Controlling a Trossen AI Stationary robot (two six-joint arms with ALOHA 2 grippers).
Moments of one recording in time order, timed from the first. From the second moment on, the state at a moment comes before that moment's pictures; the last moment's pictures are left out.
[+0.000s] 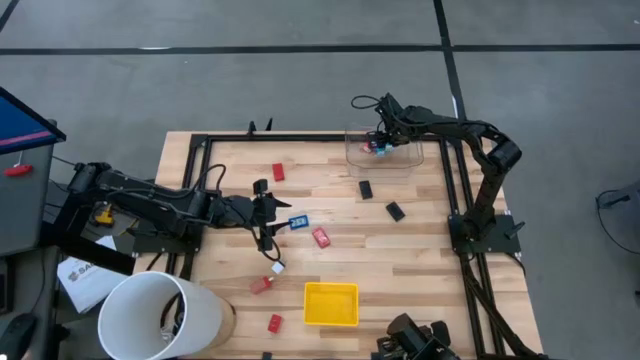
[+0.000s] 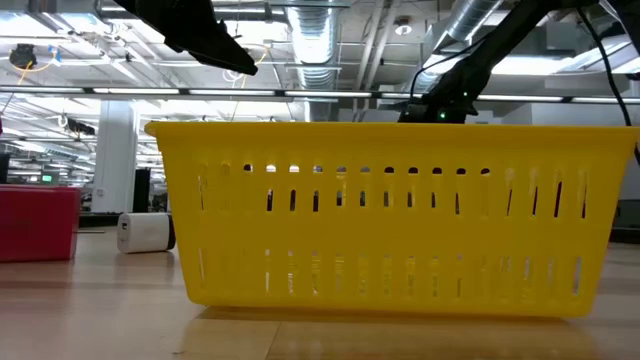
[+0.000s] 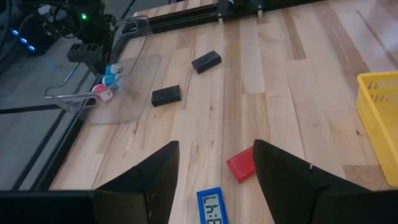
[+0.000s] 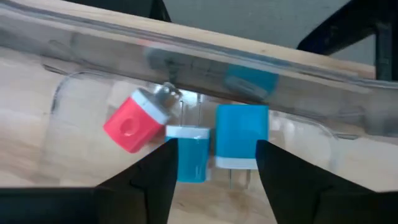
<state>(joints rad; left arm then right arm) -0.18 1.12 0.75 -0.16 -0.42 0.07 -0.85 1.82 1.21 -0.57 0.13 0.47</state>
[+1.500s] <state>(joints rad) -0.43 1.20 0.69 -0.53 -0.42 -0.65 -0.01 1.37 1.21 -0.80 0.42 0.60</state>
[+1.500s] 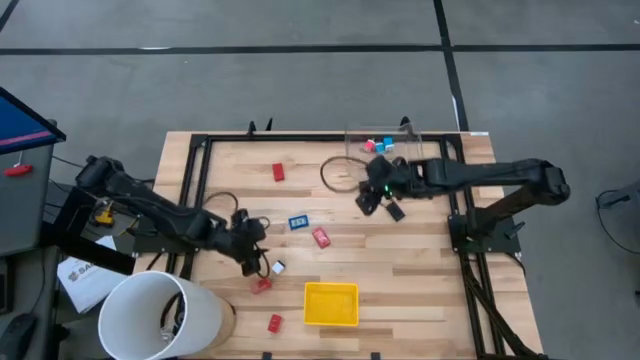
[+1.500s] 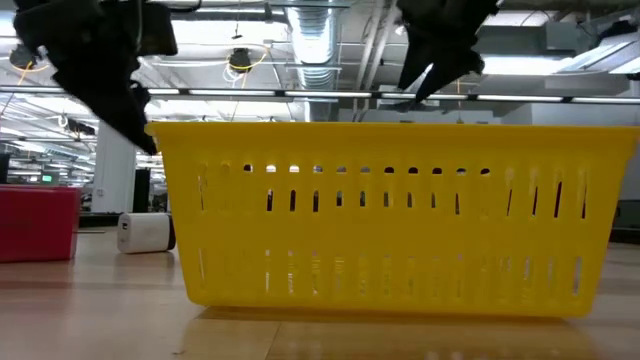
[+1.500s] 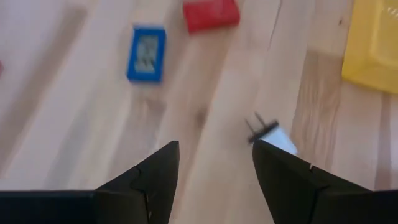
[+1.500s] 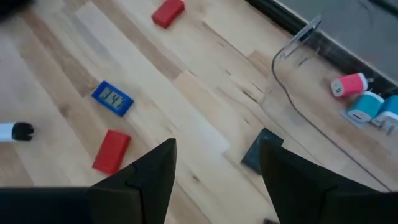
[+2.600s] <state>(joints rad) -0.21 1.37 0.79 -0.55 -0.06 -0.92 0.12 1.36 1.21 -0.83 0.49 0.63</state>
